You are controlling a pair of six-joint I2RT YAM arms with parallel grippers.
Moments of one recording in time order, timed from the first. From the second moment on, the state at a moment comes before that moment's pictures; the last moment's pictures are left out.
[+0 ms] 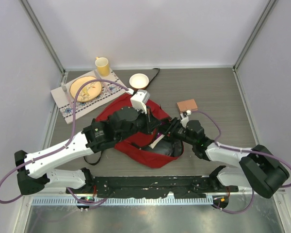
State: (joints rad) left arm -1.13 1.16 1.20 -0.37 -0.27 -0.61; right arm 0.62 1.21 0.31 0.68 -0.35 1.51
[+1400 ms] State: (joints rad) left arm -1.14 1.02 1.06 -0.33 -0.30 -0.64; right arm 0.85 1.30 0.43 0.41 0.07 1.21
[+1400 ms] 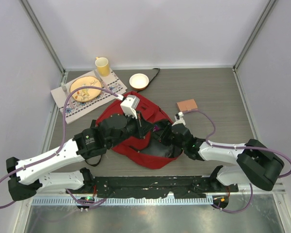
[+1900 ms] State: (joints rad) left arm -1.14 1.03 1.06 -0.32 -0.29 -0.65; right arm 0.85 1.52 0.60 0.50 0.07 1.23
